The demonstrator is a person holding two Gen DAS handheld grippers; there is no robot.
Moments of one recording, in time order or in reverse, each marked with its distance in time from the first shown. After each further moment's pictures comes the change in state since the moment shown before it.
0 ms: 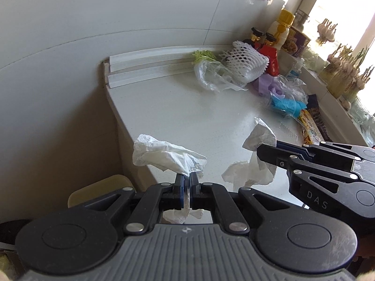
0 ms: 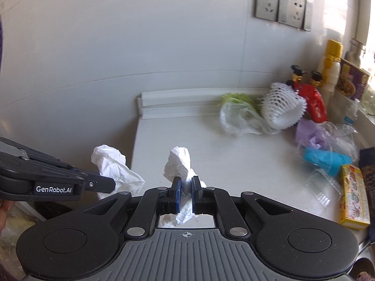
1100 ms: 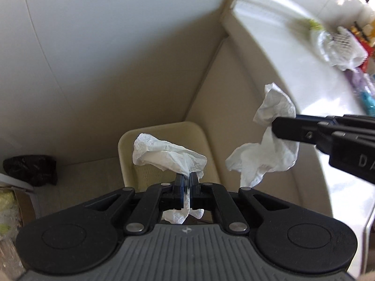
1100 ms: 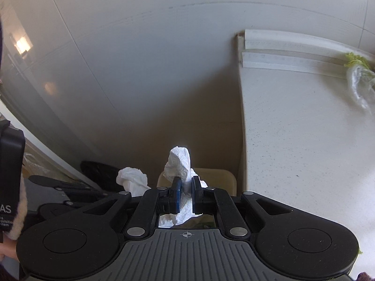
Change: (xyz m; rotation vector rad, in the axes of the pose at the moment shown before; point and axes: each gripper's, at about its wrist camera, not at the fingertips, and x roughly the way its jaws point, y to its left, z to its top) left arm 0.052 0.136 -0.068 -0.257 0.169 0.167; right arm 0.138 0.113 0.001 -0.077 0.269 0.278
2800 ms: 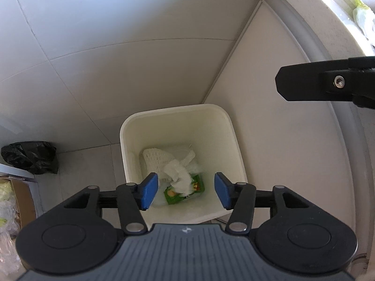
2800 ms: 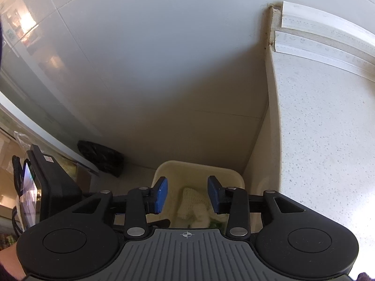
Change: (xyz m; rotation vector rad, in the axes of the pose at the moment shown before) left arm 0.060 0.014 -0.002 -0.026 0.078 0.056; right arm 0.055 0.009 0.004 -0.073 0.117 0.025
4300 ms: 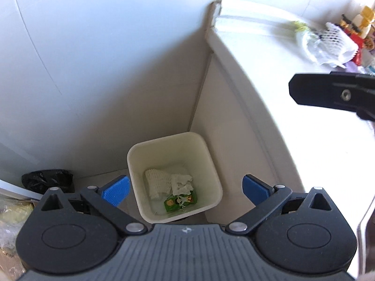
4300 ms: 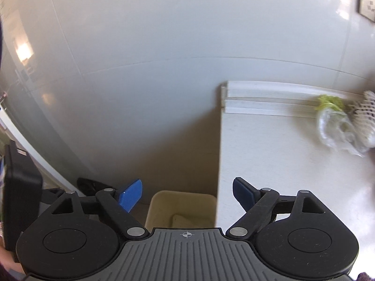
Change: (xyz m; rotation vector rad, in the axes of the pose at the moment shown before) left arm -0.089 -0.045 -0.010 0.102 -0.144 0.026; right arm -0.138 -0.010 -0.024 0.051 -0.251 -0.083
